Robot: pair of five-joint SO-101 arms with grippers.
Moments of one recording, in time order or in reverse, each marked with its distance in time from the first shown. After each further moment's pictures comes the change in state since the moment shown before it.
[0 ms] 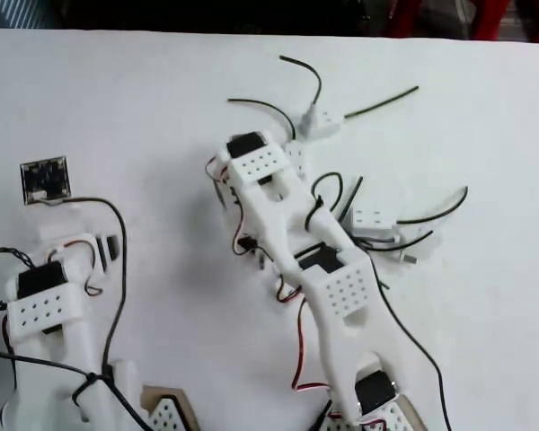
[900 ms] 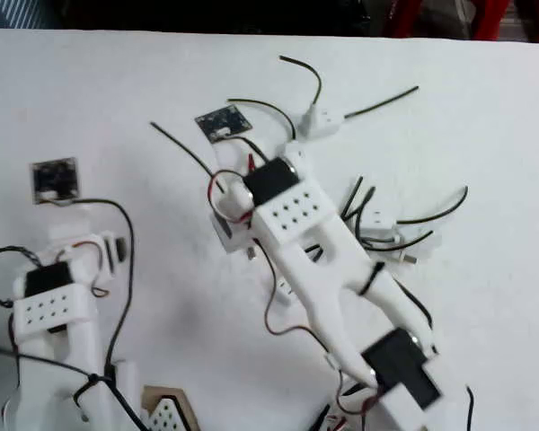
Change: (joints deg) left arm 3.9 0.0 1.8 -0.8 0.0; right arm -6.1 -48.4 34.4 -13.7 9.9
